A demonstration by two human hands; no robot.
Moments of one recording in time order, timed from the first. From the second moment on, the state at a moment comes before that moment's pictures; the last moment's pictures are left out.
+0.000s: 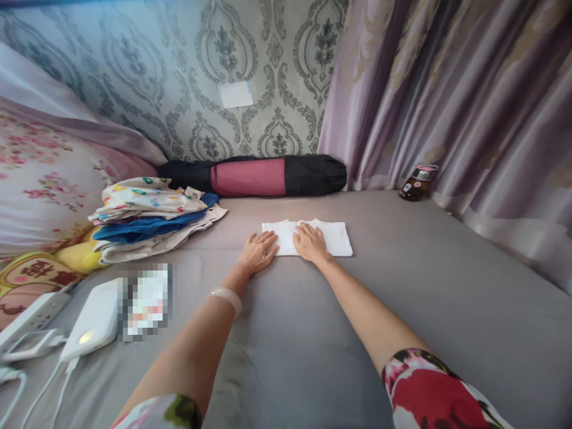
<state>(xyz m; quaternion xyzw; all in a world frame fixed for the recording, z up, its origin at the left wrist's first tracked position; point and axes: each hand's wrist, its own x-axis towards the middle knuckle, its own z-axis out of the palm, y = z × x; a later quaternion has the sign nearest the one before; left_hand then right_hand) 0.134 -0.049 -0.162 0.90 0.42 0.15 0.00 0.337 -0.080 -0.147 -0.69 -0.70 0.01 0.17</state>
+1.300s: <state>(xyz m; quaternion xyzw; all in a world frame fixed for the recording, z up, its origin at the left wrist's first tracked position) 0.133 -0.048 -0.163 0.90 0.41 0.15 0.00 0.407 -0.102 -0.152 -0.72 -0.68 0.01 0.13</state>
